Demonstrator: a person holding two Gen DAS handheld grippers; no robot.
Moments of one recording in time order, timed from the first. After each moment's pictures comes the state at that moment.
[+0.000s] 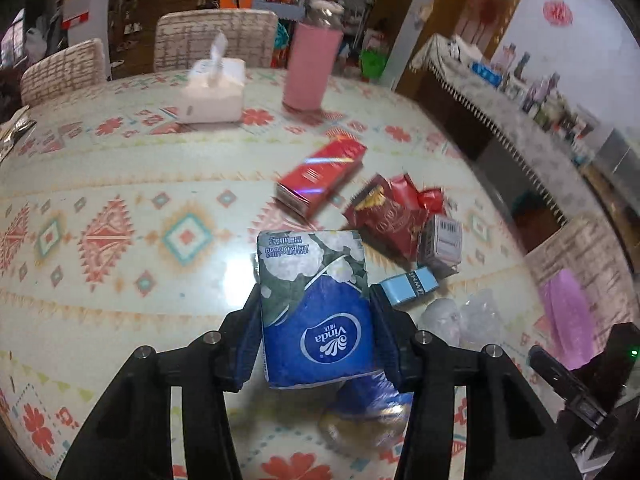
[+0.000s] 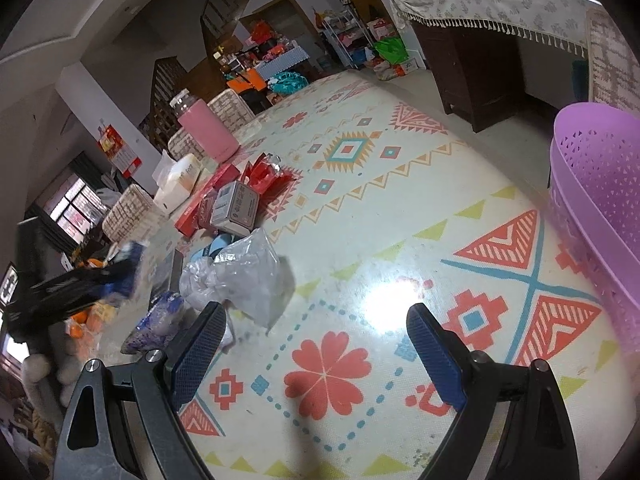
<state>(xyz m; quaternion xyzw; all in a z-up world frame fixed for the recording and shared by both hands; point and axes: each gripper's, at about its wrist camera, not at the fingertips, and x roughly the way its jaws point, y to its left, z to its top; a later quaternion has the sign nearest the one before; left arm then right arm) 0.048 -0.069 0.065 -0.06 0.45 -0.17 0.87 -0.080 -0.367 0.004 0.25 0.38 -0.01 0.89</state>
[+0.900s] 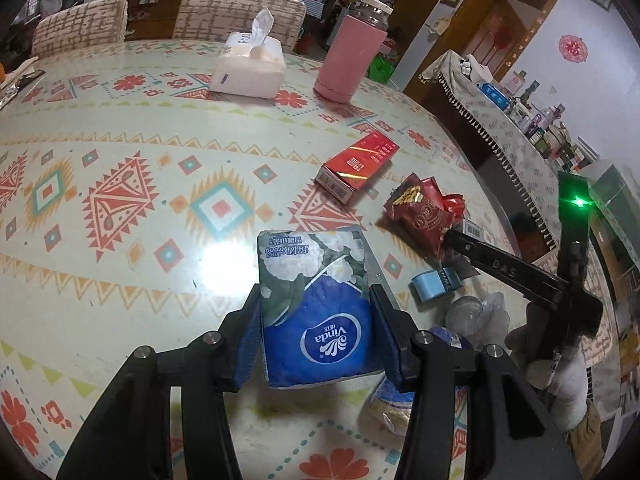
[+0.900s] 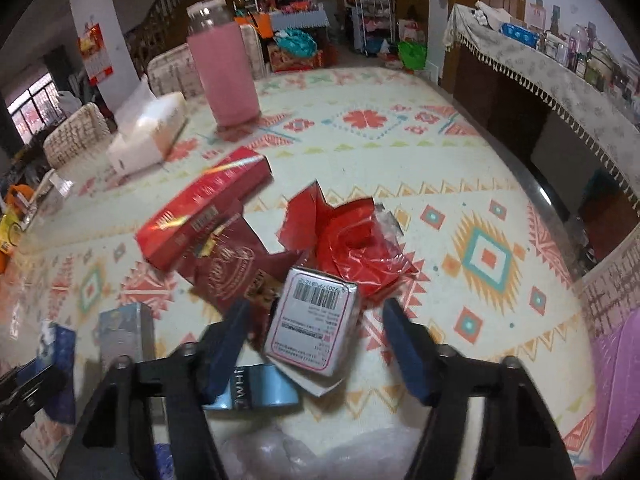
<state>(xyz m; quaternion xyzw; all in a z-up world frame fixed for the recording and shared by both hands) 0.054 -0.030 0.038 -0.12 0.47 -0.17 0.86 0.108 -0.262 0.012 0.07 0.47 -0.06 0.88</state>
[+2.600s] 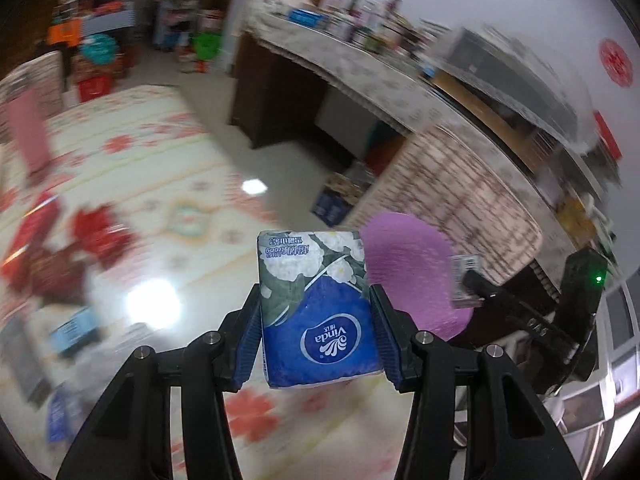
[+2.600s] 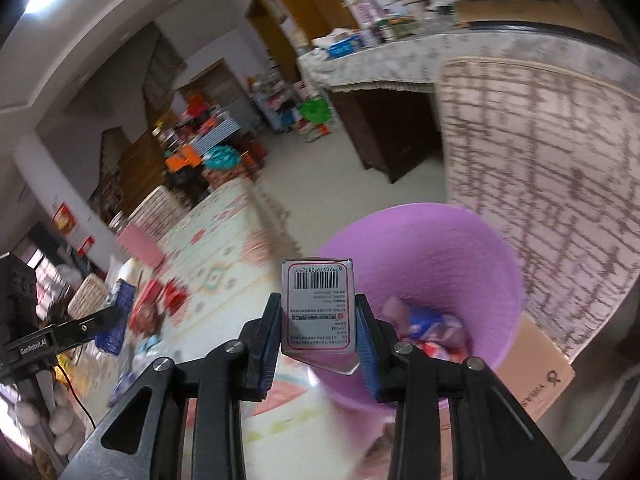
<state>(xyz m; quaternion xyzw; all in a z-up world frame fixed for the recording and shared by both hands) -0.021 -0.361 0.113 0.02 0.45 -0.43 0.78 -0.195 -0.541 0.083 0.29 0.29 -0.16 0.90</state>
